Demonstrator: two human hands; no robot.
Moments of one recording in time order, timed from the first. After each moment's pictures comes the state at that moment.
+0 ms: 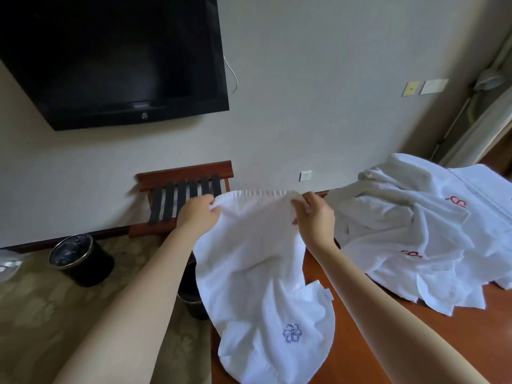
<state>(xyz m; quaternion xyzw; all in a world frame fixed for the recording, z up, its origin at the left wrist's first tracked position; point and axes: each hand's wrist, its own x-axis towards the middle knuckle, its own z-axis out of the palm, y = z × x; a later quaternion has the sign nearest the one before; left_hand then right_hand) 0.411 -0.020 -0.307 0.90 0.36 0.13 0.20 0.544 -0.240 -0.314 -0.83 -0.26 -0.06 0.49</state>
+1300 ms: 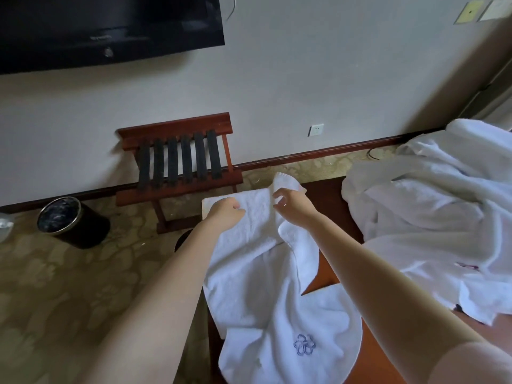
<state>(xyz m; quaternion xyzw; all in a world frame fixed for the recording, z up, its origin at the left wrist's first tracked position) 0.505 0.013 -0.421 0.84 0.38 -0.09 0.37 0.637 -0.134 -0.420 -0.87 -0.34 0.27 0.24</state>
